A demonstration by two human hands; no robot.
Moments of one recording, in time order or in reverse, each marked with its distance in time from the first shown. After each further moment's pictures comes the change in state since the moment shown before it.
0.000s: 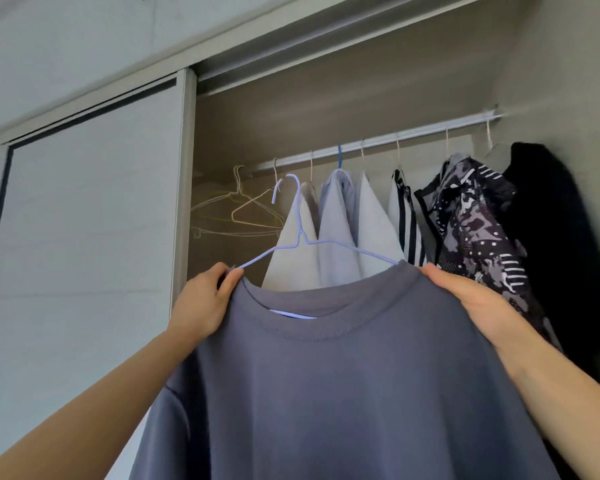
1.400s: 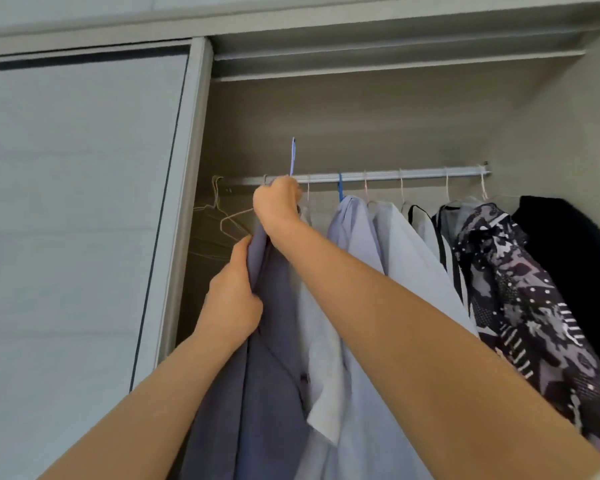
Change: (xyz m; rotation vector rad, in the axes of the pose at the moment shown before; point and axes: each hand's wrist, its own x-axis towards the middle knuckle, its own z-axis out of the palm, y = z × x) left_hand 0.088 -0.027 0.035 -0.344 -0.022 0.207; right_hand 0.283 0.103 0.273 -0.964 0.483 -0.388
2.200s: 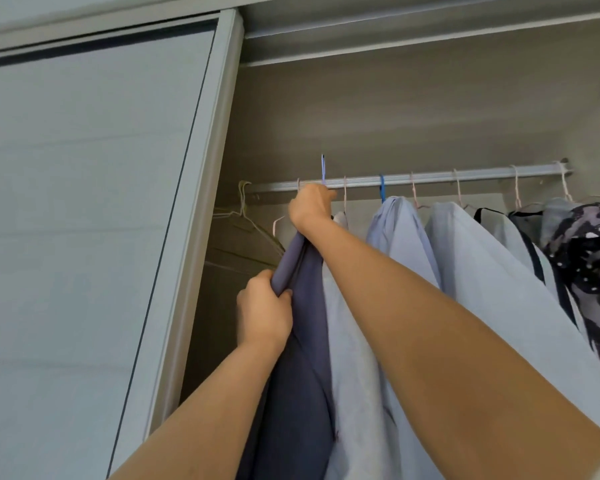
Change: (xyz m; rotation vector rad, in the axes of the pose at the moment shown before) left_hand 0.057 -0.050 0.055 -0.106 0.179 -0.295; right_hand 0.102 0.051 0.060 -0.859 0.067 -0.245
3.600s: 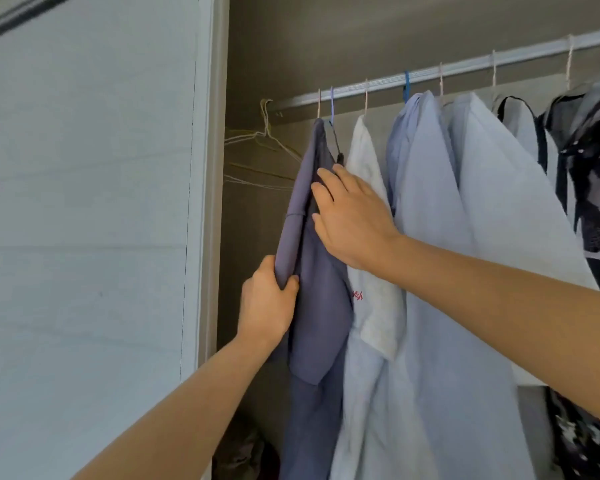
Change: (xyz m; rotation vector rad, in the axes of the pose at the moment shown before) left_hand -0.126 -0.038 -0.035 0.183 -0.092 -0.007; right_hand -0.191 0.086 -0.024 -0.035 0.005 -0.581
